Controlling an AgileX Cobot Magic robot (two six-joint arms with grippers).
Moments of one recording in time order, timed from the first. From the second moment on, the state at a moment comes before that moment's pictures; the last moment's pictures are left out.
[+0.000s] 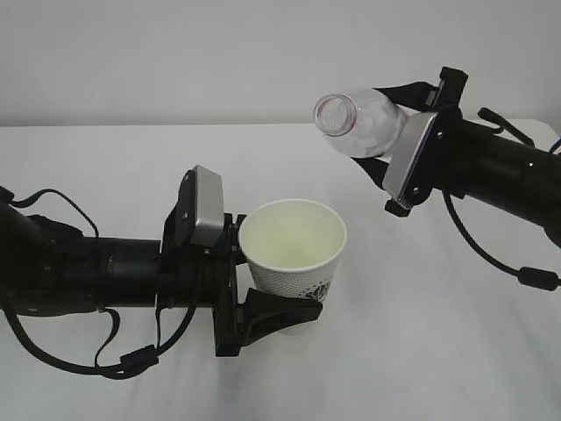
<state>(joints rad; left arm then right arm) -0.48 2.04 -0.79 1.06 -1.14 -0.36 0.16 1.84 -0.79 -0.65 -1.00 -0.71</state>
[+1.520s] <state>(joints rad) -0.48 2.04 -0.79 1.06 -1.14 -0.34 0.16 1.84 -0.79 -0.57 -1.05 -1.06</state>
